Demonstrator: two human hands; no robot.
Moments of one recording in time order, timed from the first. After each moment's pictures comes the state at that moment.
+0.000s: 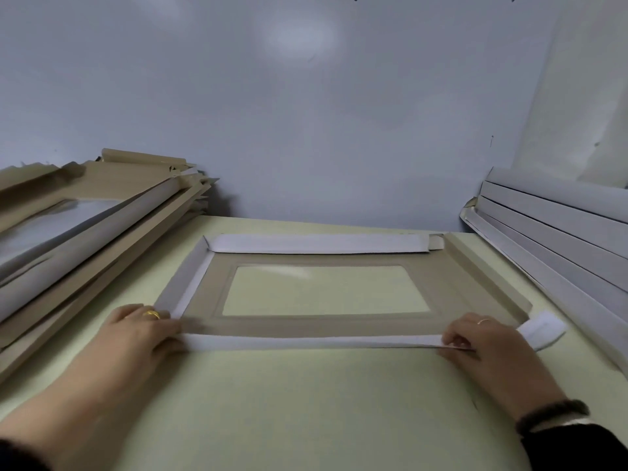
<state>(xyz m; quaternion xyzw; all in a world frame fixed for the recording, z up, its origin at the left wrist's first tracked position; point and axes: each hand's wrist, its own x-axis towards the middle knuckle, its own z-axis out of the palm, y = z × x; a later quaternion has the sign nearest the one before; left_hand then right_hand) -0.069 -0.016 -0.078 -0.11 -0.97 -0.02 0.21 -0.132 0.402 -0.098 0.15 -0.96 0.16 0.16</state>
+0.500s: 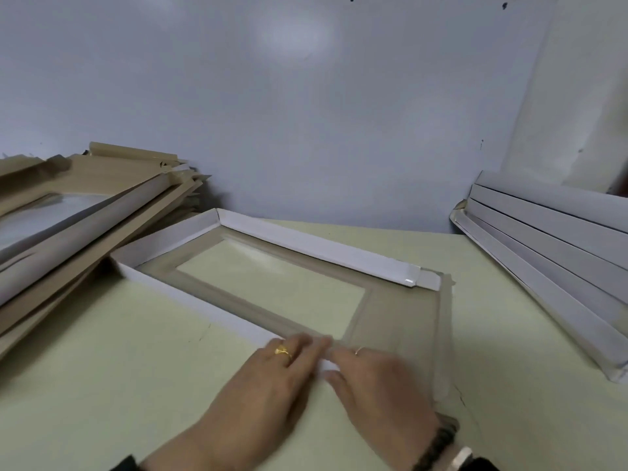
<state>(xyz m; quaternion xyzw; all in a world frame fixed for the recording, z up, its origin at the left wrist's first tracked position) -0.060 0.114 -0.101 -0.26 -0.94 -0.13 0.19 -0.081 0.279 -0.084 0.29 -0.92 0.13 0.22</state>
